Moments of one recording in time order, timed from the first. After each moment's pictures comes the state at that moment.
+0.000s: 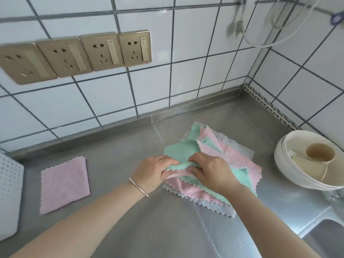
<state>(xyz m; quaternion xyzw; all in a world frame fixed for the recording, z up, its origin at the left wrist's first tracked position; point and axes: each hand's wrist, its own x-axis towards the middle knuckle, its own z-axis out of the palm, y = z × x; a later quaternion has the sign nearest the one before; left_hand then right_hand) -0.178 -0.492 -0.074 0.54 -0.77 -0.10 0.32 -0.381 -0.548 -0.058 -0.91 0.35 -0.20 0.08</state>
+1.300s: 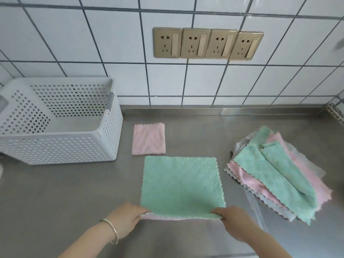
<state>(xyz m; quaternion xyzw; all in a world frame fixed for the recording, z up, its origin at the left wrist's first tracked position) -0.055 -0.178 -0.128 0.75 -0.55 -0.35 0.00 -0.325 -0.379 -0.116 -0.86 0.36 0.26 0.23</state>
